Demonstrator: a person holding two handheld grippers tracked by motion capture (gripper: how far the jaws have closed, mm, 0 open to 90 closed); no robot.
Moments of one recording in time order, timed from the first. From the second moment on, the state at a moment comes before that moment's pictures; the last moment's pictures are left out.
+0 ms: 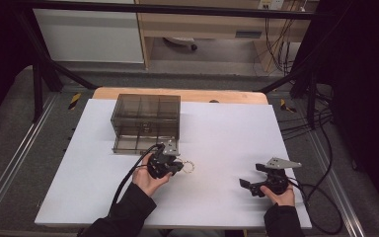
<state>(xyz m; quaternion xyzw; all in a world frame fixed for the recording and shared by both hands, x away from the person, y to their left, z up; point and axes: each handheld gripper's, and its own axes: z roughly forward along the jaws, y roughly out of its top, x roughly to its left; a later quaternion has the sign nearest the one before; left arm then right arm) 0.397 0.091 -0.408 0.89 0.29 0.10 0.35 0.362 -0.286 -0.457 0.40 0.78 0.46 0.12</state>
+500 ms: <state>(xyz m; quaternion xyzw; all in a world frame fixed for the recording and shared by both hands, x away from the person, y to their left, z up) 0.399 0.104 -0.395 0.88 0.29 0.10 0.35 0.362 -0.286 -0.457 0.40 0.78 0.46 0.12</state>
